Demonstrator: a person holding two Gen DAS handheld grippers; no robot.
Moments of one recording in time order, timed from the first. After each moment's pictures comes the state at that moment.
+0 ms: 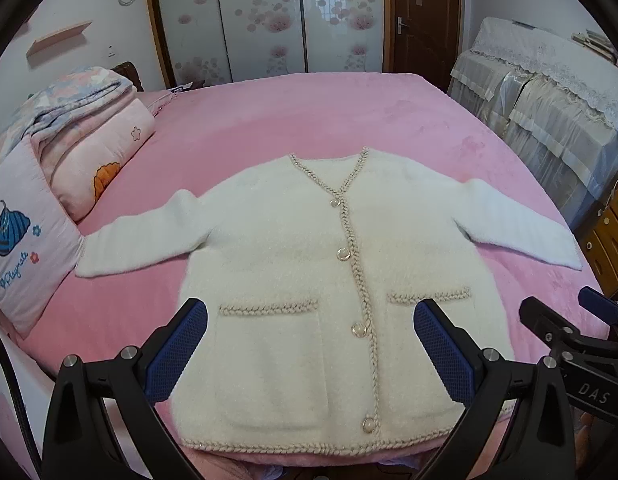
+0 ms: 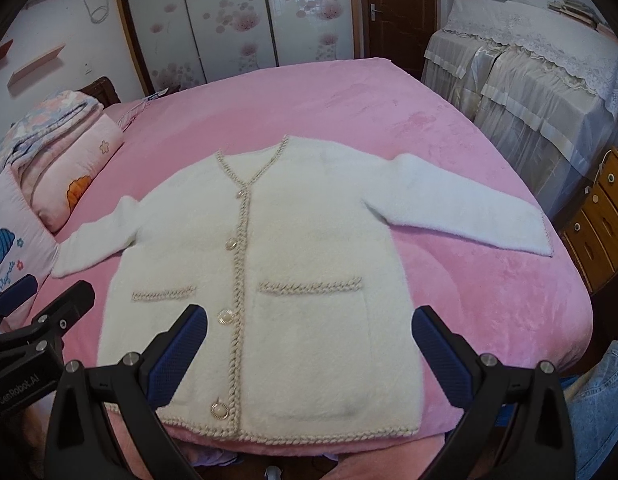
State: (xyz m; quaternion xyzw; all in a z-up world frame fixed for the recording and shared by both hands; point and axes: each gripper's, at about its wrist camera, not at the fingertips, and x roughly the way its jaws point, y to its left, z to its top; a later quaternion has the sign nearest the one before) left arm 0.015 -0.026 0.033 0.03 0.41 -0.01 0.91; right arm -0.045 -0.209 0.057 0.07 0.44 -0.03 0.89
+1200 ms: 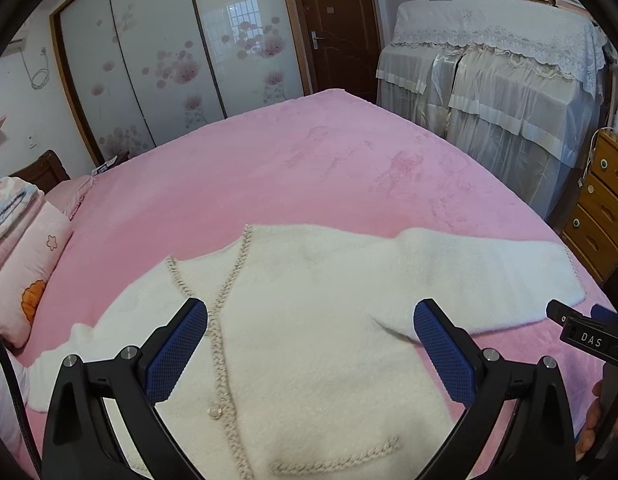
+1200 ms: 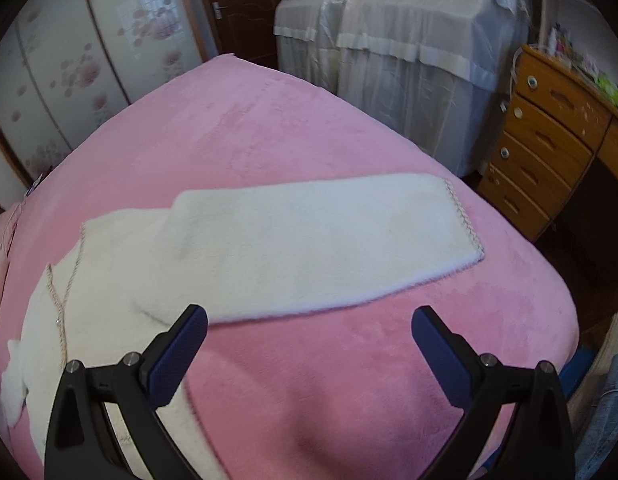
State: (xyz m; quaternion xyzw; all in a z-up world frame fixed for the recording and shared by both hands) left arm 0.197 -0.248 0.003 0.12 0.35 -0.12 0.92; right arm 0.052 -0.480 -0.039 0.19 0.44 -0.24 0.85
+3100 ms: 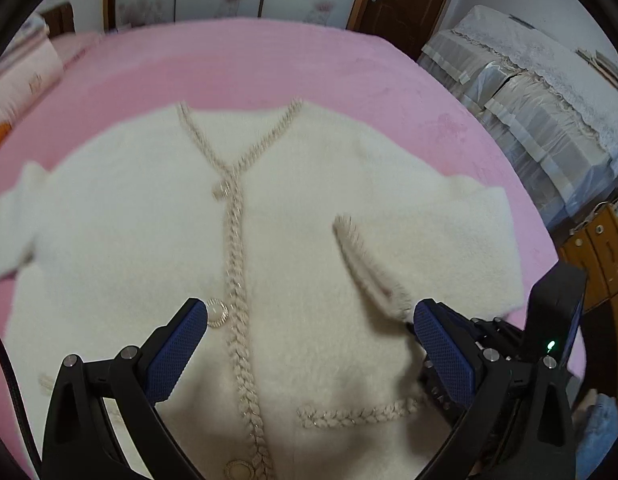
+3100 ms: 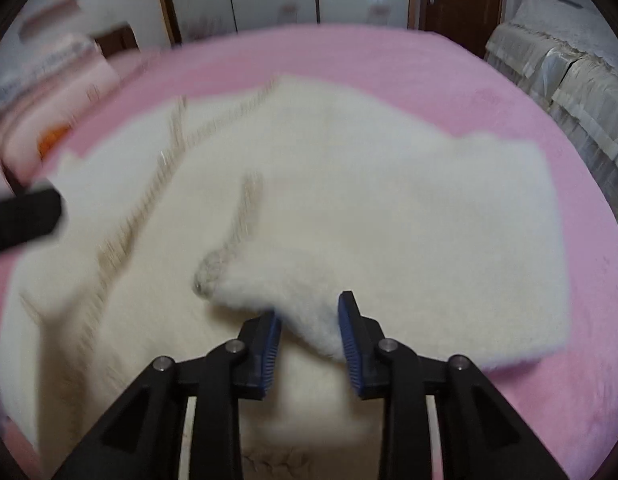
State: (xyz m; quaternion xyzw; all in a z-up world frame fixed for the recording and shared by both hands) left arm 0.217 -0.098 -0.127 -0.07 0.49 -0.13 0.86; right arm 0.140 -0.257 -0.129 -0.01 0.49 0.04 0.87
